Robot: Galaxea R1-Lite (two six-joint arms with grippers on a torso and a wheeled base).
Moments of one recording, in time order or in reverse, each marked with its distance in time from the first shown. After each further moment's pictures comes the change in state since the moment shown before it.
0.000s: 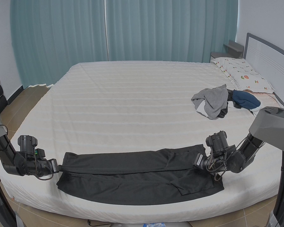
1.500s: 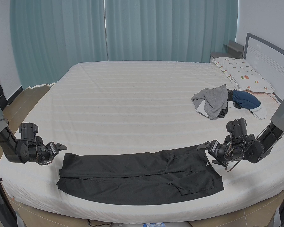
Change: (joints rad) left arm -0.008 0.057 -0.247 0.066 0.017 -0.287; right arm -0.135 -0.168 0.049 -0.002 0.193 0.017
